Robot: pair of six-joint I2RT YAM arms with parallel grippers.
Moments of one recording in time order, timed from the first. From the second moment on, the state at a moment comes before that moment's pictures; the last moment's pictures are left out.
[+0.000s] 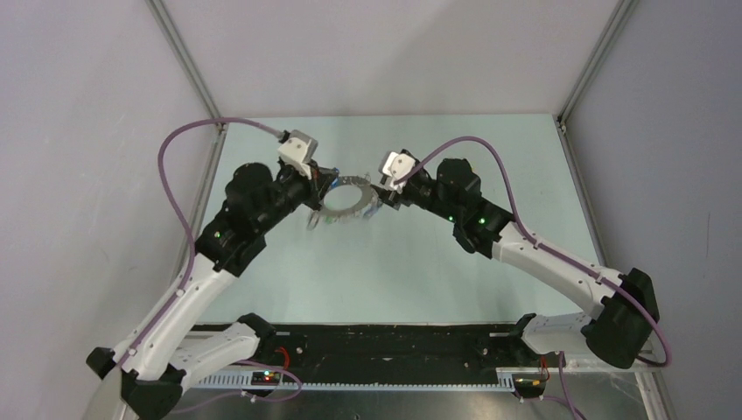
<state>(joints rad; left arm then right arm) -0.57 0.89 1.02 -0.19 0.06 -0.06 0.81 1.31 1.12 0.15 -0.16 -0.51</state>
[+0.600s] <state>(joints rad) -0.57 1.35 1.48 -0.84 0.25 0.07 0.72 1.12 0.81 0.34 -0.51 -0.36</state>
